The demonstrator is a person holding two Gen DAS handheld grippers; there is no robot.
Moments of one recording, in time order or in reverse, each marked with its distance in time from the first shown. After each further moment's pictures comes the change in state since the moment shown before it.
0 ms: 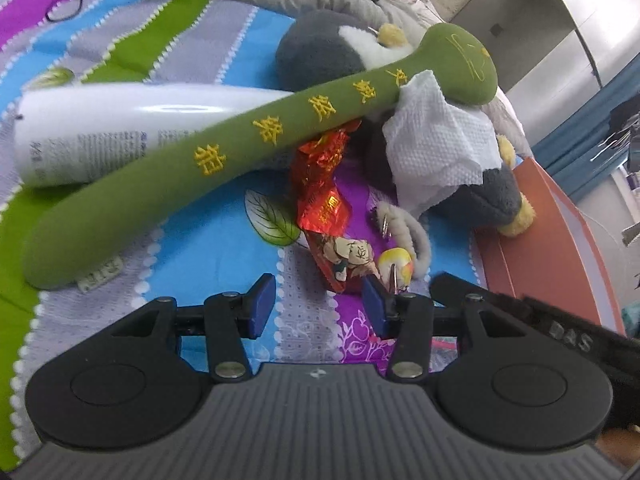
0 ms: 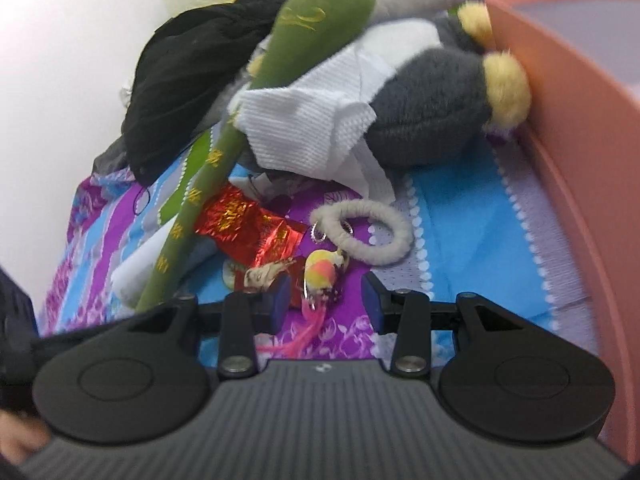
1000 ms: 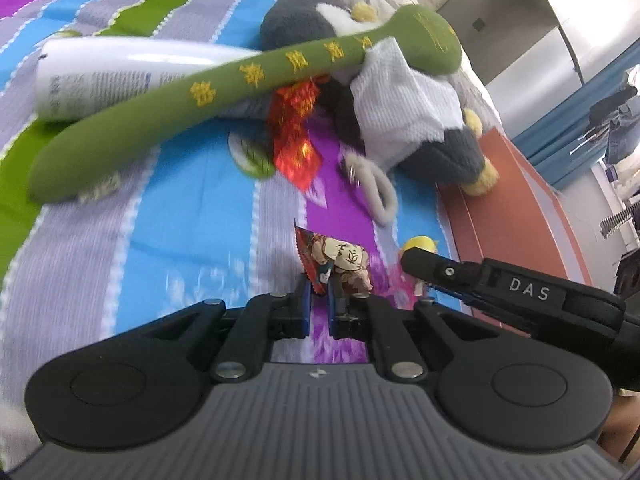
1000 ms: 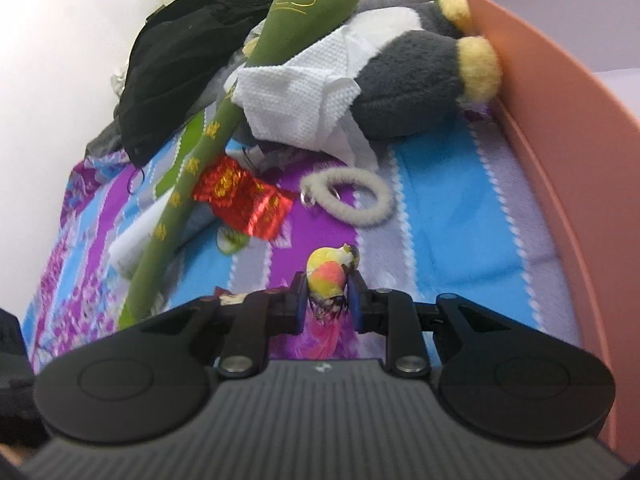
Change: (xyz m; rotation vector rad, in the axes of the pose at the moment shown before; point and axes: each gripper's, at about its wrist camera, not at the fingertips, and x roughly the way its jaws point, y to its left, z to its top) left arm -0.034 -0.010 -0.047 -0.002 0.029 -0.051; right arm -0.033 0.001 -0.023 -0.031 0.030 -0.053
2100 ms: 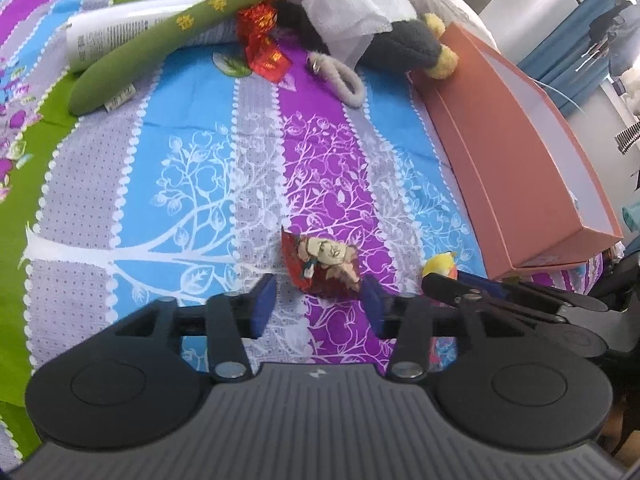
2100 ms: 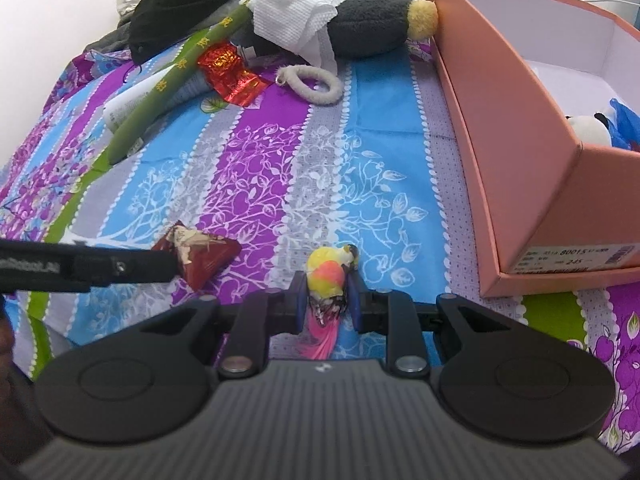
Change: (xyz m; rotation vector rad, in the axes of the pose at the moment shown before) left arm -0.049 -0.045 -0.079 0.155 0.136 0.100; right arm -0.072 -0.013 -0.093 -0.224 0.076 -0.149
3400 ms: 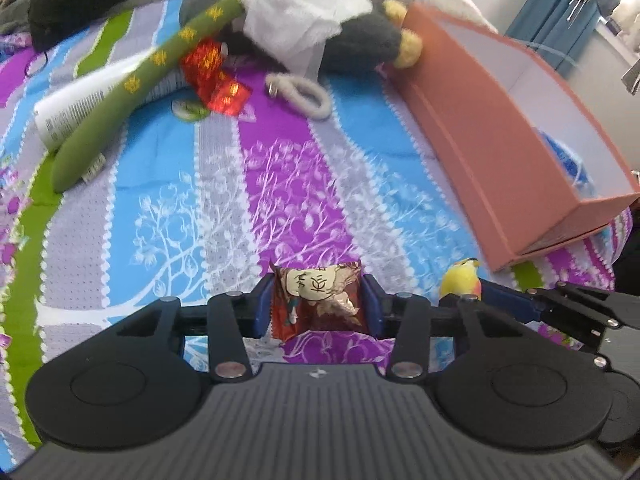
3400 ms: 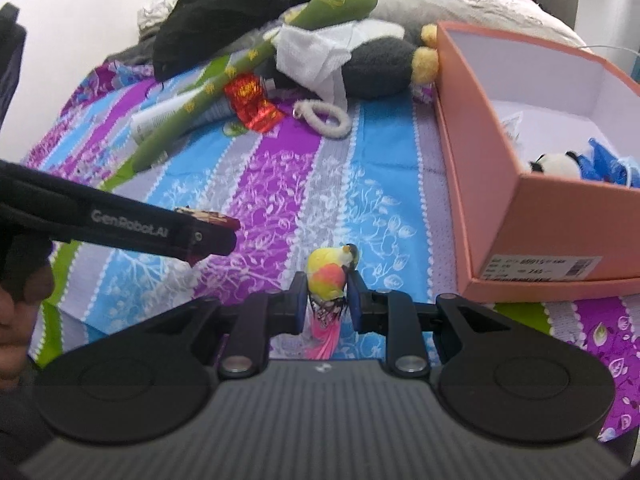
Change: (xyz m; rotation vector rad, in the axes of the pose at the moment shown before) left arm -0.001 -0.057 0.014 0.186 -0.016 0.108; right arm -0.043 0.006 -0.010 -0.060 -0.112 -0.002
